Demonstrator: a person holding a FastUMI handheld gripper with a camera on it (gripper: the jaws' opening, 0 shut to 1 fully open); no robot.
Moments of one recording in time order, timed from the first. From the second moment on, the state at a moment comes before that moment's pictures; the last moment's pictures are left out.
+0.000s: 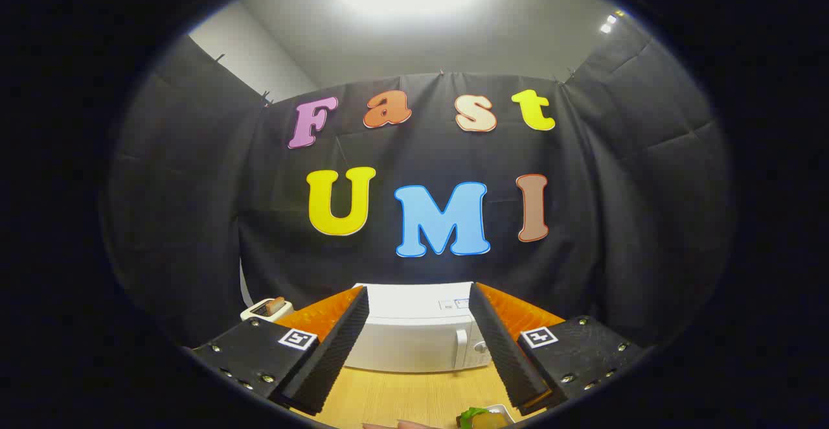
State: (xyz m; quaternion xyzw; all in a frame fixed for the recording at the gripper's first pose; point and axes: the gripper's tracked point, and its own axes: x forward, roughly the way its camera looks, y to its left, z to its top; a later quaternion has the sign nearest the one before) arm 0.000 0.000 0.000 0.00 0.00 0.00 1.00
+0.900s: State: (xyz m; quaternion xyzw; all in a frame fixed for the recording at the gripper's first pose) arm -0.002 0.005 0.015 0.00 -0.03 0.00 1.00
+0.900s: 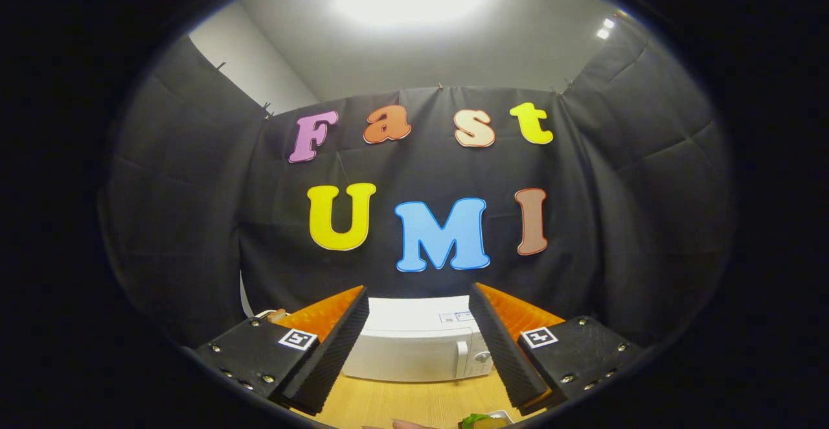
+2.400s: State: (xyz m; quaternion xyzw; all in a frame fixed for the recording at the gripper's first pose) arm 0.193 -0.053 -0.205 0.01 0.02 -0.03 1.00
